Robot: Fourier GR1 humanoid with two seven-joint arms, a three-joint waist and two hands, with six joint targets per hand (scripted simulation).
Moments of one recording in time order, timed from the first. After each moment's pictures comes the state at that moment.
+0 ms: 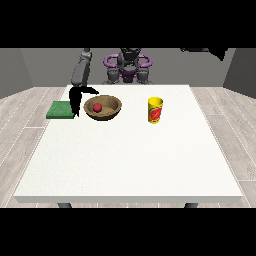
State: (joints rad) left arm -0.79 0.41 0.26 -1.35 0.31 -0.16 0.18; right arm -0.34 -0.24 -0.43 -1.02 -0.34 0.17 -0.23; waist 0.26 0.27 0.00
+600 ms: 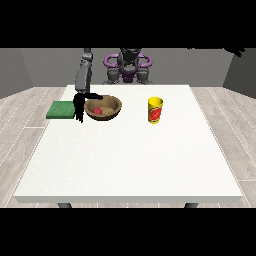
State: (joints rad) left arm -0.74 0.59 0.42 -1.28 0.45 -0.31 0.18; right arm -0.45 -0.22 -0.39 -0.79 -0.29 0.15 -0.38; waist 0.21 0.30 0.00
